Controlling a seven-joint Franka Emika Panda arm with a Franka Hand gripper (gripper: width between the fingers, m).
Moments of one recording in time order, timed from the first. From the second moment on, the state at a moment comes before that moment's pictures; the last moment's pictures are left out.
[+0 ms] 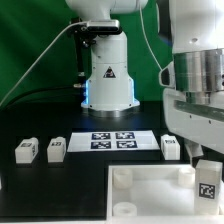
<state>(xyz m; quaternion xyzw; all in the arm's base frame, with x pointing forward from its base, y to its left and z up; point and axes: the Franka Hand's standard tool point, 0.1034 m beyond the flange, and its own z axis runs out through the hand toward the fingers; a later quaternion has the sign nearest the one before) 0.621 0.124 0.074 -0.82 0.57 -0.03 0.07</state>
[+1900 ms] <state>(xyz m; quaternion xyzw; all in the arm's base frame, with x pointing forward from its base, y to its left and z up) 0.622 0.109 0.068 -0.61 0.79 0.02 0.09</state>
